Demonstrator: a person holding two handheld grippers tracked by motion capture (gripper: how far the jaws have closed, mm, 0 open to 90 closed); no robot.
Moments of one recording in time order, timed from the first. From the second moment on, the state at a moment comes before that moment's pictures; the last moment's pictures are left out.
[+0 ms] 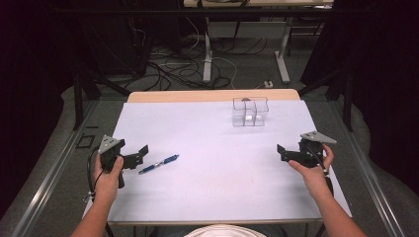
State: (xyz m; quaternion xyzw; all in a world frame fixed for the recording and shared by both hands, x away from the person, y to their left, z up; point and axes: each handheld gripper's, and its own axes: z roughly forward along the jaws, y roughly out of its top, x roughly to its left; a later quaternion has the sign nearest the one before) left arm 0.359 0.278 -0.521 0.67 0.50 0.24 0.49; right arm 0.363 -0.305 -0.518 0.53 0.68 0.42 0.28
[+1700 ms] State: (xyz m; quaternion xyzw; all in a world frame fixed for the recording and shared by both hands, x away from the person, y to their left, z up) left arm 0.352 0.283 -0.522 0.68 0.49 0.24 0.49; right arm 0.481 -0.290 -0.459 0.49 0.73 0.39 0.29
